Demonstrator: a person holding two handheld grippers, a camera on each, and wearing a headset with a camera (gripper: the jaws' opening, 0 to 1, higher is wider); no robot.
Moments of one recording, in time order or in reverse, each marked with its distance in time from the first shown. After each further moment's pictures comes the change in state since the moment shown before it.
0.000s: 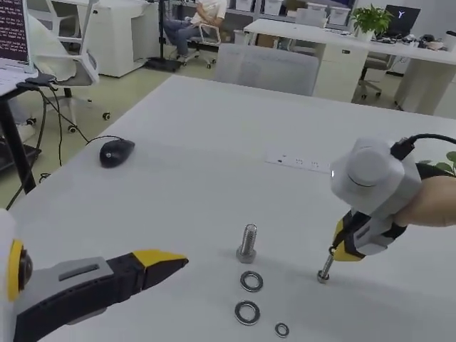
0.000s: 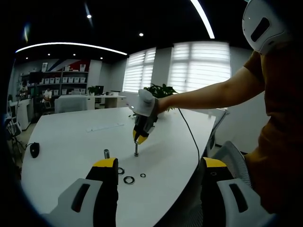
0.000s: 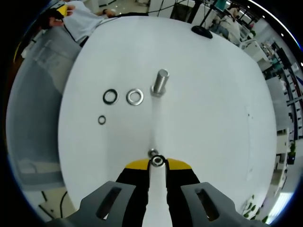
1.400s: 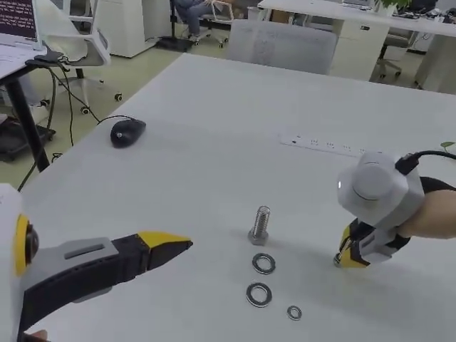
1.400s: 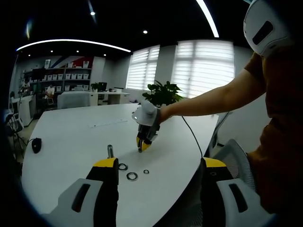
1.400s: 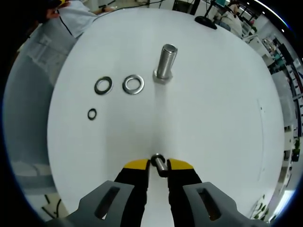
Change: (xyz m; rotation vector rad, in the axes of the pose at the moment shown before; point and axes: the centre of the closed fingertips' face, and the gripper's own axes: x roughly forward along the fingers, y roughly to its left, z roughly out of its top) left arm -0.003 0.011 -0.008 -0.023 0.025 0.028; right arm 0.049 0.006 -0.014 0.032 0.004 0.027
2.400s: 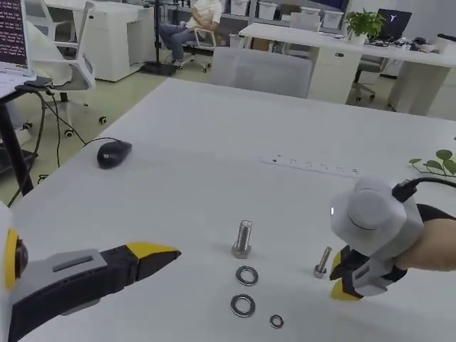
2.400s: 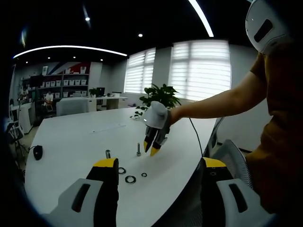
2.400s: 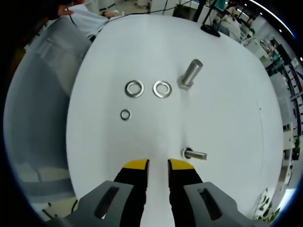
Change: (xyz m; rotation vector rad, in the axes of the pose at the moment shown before) left arm -0.009 -0.016 0.008 0.052 -0.024 -0.005; right arm -0.027 0.054 0.004 -0.002 -0.033 0.000
